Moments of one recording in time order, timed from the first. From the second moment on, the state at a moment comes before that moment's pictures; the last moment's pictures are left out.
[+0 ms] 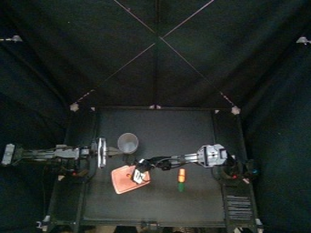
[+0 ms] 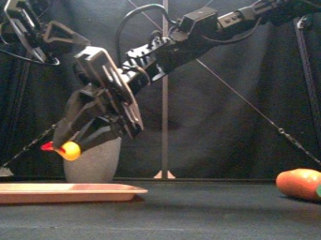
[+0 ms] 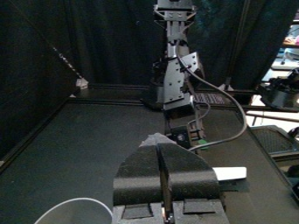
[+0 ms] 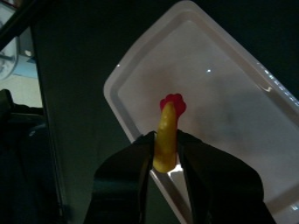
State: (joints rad) left arm 0.08 -0.96 1.17 0.00 -0.21 0.00; right arm 0.00 0.54 -0.10 0.51 0.45 0.06
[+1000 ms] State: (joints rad) left arm 0.08 -0.95 1.20 0.00 -0.23 0.00; right arm 0.00 0.41 0.13 0.43 0.32 0.06
